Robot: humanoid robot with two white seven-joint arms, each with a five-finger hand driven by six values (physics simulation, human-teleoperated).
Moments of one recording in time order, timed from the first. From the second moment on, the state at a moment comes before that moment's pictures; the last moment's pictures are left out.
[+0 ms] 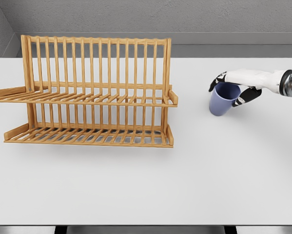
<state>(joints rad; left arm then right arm) -0.02 0.00 -0.16 -0.02 0.13 -0.14 -0.07 -0.83 -0.86 0.83 -1.37 0.11 -0.26 0.61</state>
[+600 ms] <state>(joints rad) -0.02 0.00 -0.16 -0.02 0.13 -0.14 -0.07 -0.88 -0.88 0.82 -1.38 0.11 -0.27 0.61</state>
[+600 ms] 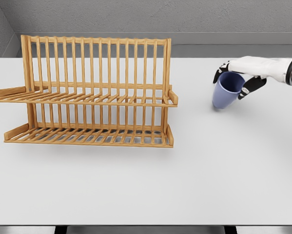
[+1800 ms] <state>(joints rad) -0.01 0.00 -0.16 -0.02 0.13 -0.14 -0.07 -0.91 -0.94 0.71 -1.57 0.11 -0.27 0.61</state>
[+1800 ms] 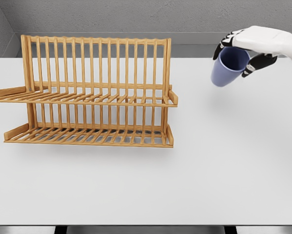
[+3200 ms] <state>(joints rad) -0.01 0.00 -0.16 -0.02 0.13 -0.14 -0.07 -0.90 -0.99 0.62 -1.75 0.11 -0.46 0.61</state>
